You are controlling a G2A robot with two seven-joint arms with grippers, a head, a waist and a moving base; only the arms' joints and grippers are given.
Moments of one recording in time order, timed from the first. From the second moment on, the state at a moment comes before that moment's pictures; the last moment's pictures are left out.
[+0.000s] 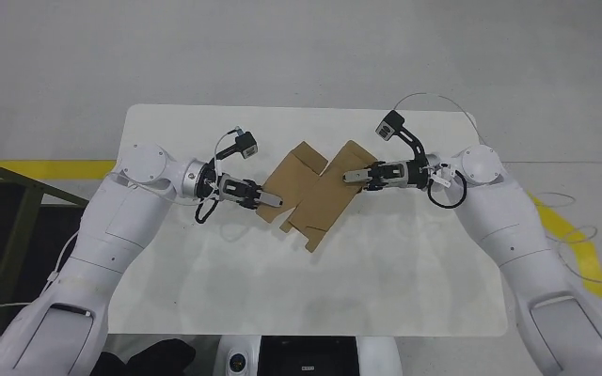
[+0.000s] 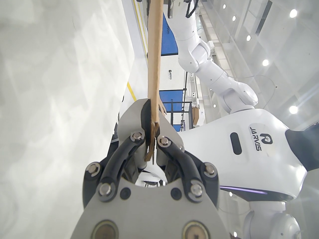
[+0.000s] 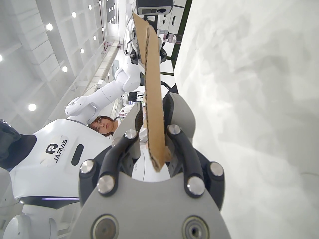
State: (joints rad) left arm 0.70 -1.03 -0.99 -1.20 -0.55 -0.26 -1.53; right arm -0.59 -1.12 0.88 -0.97 0.70 -0.39 1.43
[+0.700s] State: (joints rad) left arm 0.73 -1.03 -1.06 -1.18 -0.65 -0.23 -1.36; right arm -0.57 -1.14 0.88 -0.88 0.76 -0.47 1.35
